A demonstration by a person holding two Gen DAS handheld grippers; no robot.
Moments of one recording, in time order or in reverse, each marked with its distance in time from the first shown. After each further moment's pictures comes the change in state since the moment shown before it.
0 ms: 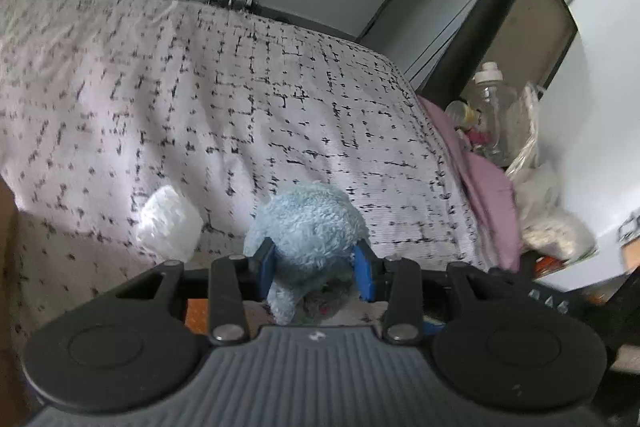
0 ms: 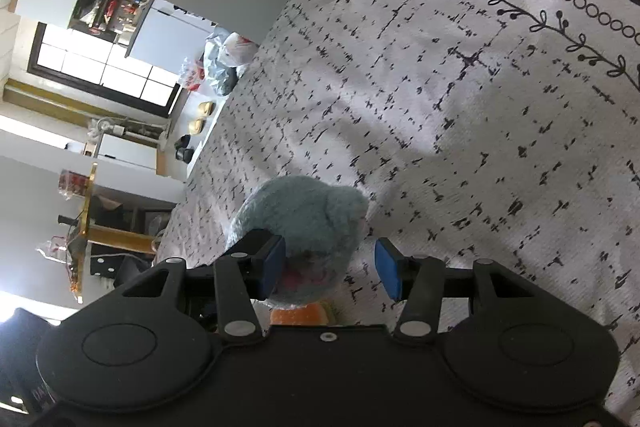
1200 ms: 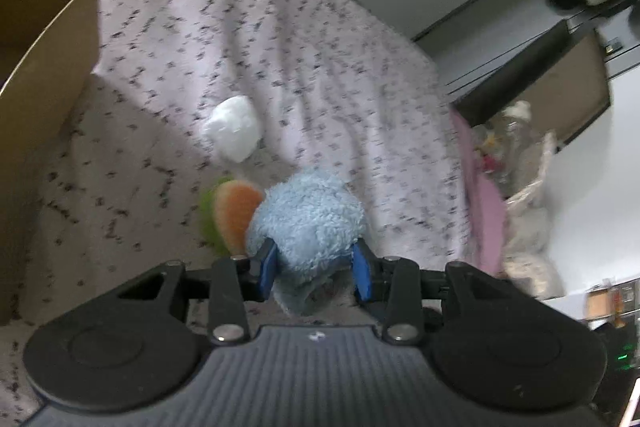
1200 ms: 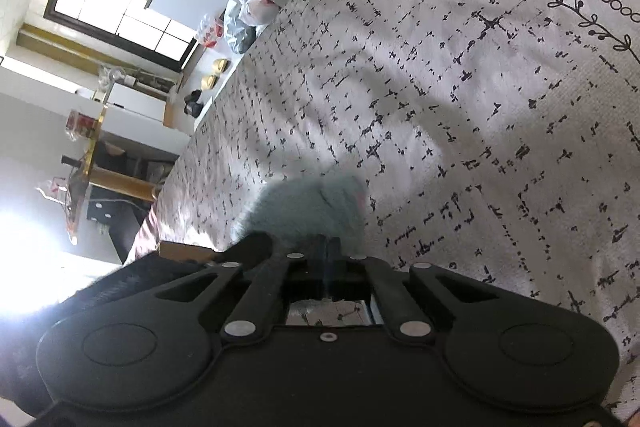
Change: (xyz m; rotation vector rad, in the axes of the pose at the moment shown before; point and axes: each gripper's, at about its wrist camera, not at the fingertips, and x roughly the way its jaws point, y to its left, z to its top) left arm -0.038 0.031 -0.041 -0.296 0.057 0.033; right arm -0.011 0.010 -0.033 -0.122 0.085 -0.004
